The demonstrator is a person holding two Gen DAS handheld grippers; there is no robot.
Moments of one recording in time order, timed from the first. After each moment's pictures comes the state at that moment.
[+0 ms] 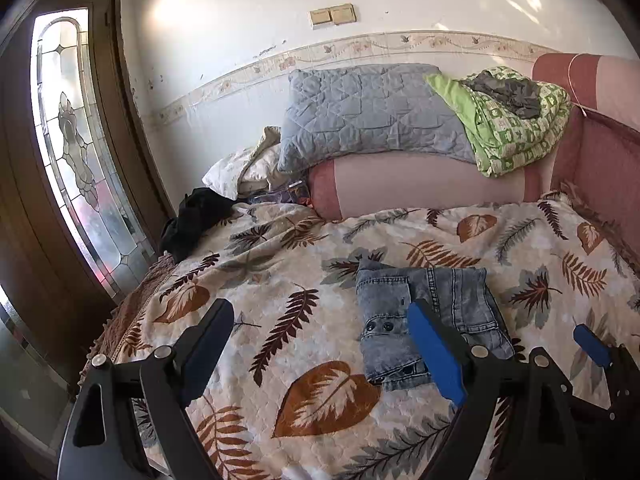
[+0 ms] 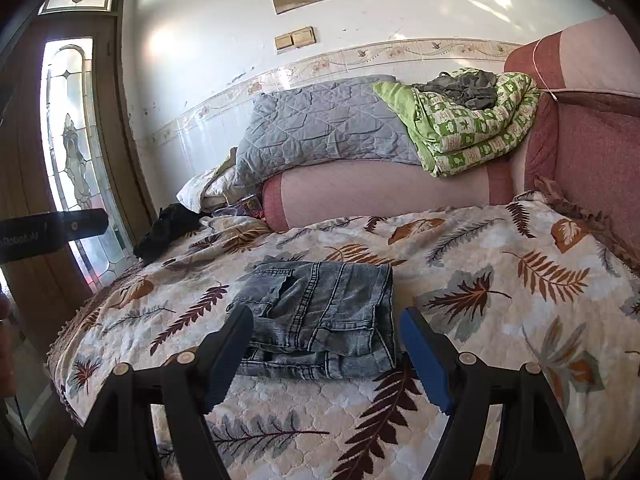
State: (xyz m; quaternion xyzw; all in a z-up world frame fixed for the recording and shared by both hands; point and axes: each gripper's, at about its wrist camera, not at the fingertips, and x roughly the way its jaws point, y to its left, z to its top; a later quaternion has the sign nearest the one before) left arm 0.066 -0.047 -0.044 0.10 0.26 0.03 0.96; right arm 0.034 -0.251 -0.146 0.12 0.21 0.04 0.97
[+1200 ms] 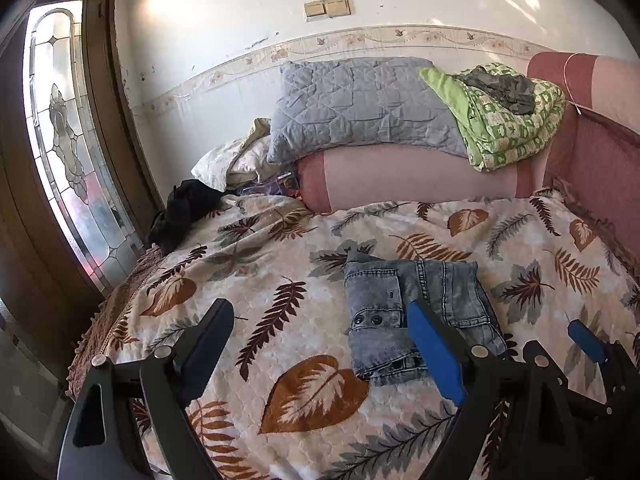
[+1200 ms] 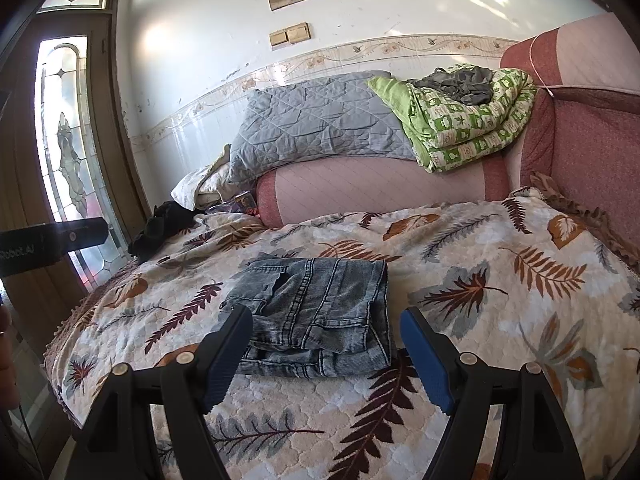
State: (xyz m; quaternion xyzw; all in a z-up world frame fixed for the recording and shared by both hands) left arm 0.071 -0.051 -0.054 0.10 0.28 0.02 0.96; right arm 0.039 -0.255 -0.152 0.12 0.22 0.04 0.97
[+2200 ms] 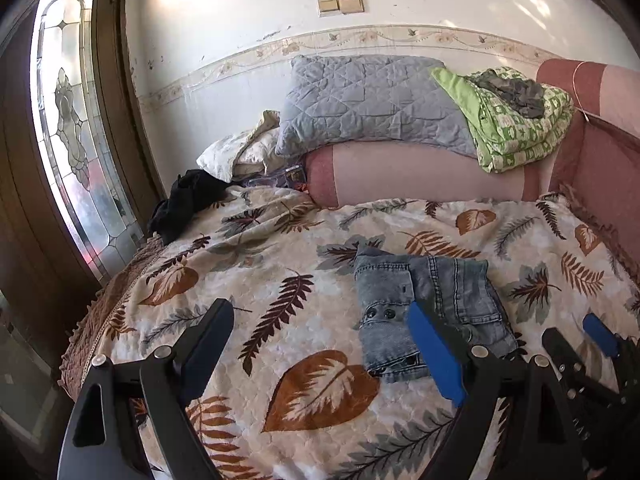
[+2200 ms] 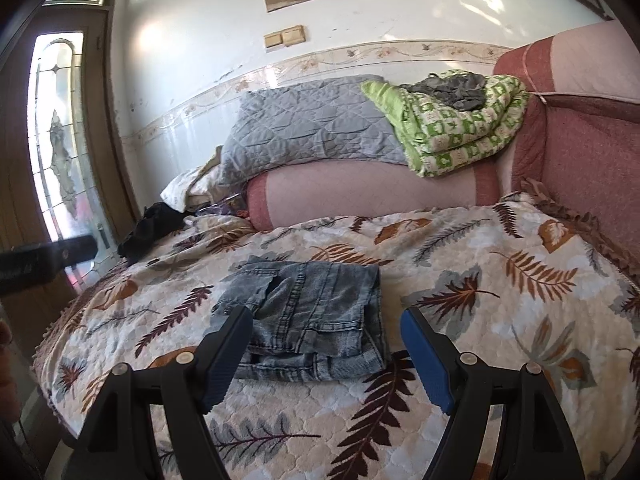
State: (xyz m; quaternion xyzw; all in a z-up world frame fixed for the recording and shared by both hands) left arm 0.075 -0.030 -0.071 0.07 0.28 0.02 0.96; right arm 0.041 -0.250 -0.151 0.11 0.22 0.01 0.97
